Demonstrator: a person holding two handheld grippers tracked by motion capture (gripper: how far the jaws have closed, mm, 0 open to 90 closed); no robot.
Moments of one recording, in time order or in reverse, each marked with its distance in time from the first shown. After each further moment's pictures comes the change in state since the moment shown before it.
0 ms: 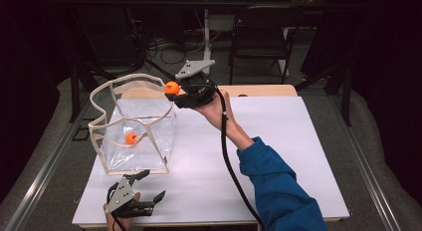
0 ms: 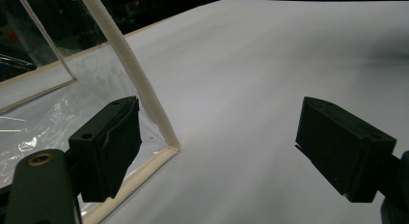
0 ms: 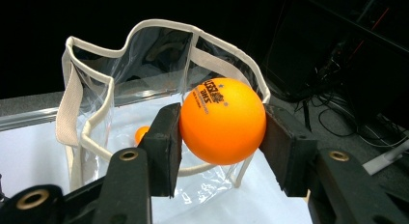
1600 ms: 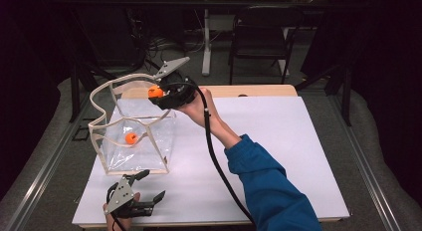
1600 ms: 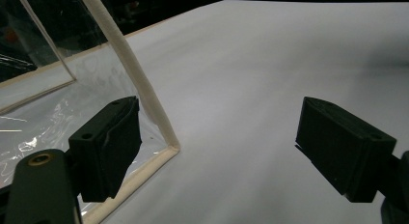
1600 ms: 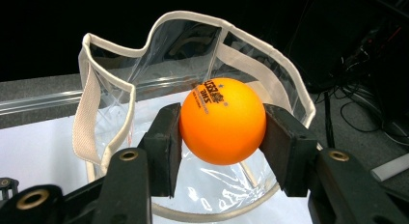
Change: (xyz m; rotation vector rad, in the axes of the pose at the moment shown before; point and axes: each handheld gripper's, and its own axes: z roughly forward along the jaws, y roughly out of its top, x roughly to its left) left arm 0.000 0.000 -0.001 -0.003 -0.001 -0.003; right arm 0.017 0.021 0.036 0.083 0.070 -0.015
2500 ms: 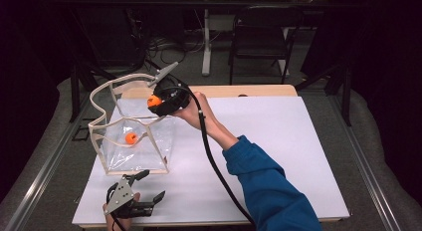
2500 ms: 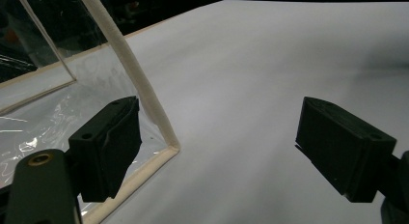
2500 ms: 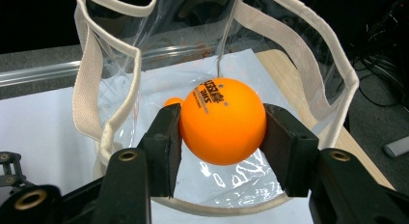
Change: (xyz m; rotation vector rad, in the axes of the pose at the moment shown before) left arm 0.000 0.000 -0.001 0.000 -0.003 0.004; right arm 0.006 -0.006 0.023 0.136 0.039 0.003
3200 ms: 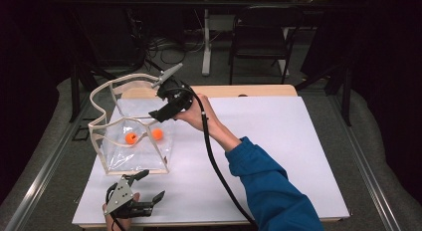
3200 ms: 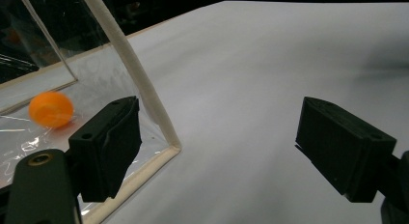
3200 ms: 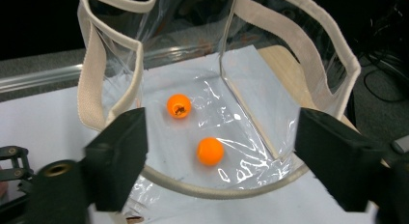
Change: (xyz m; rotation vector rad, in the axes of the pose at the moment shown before) left arm 0.001 0.000 -0.001 0.001 0.003 0.005; right arm -0.001 -0.008 -0.004 -0.006 0.013 0.029
